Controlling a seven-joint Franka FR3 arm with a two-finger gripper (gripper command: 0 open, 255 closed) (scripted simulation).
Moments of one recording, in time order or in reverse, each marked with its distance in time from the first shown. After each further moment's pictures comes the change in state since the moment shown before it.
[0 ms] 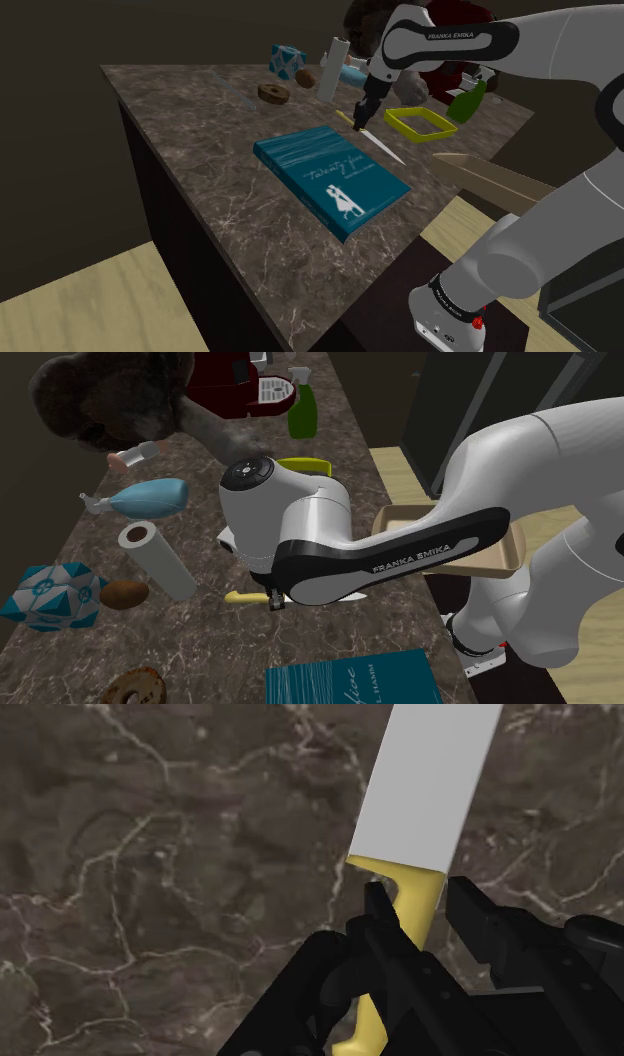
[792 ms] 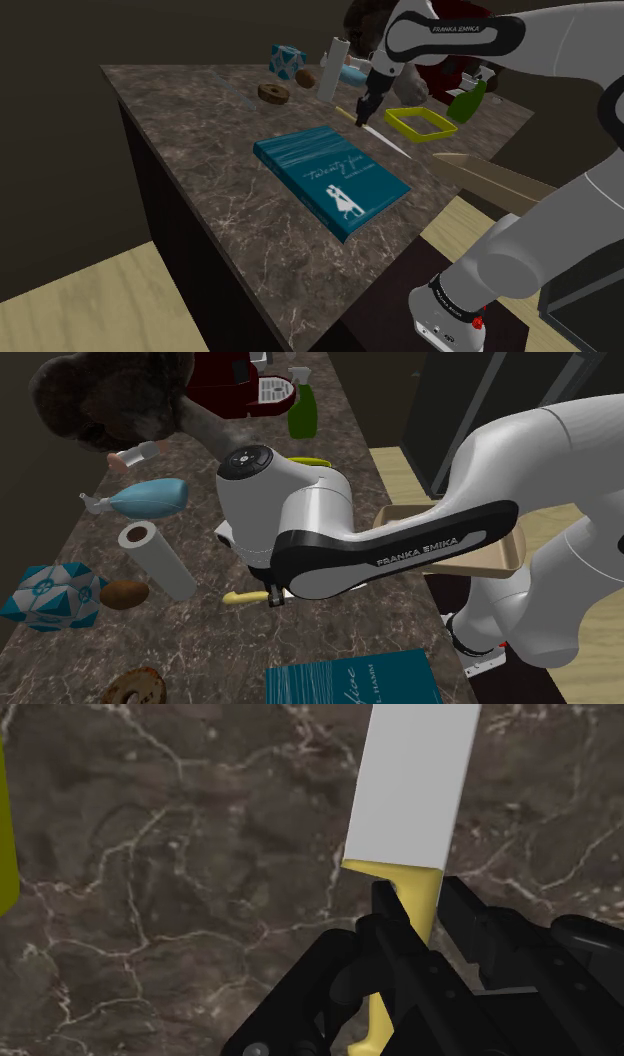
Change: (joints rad) arm 0.000 -0.008 0.000 0.033 -0.001 -0.041 0.001
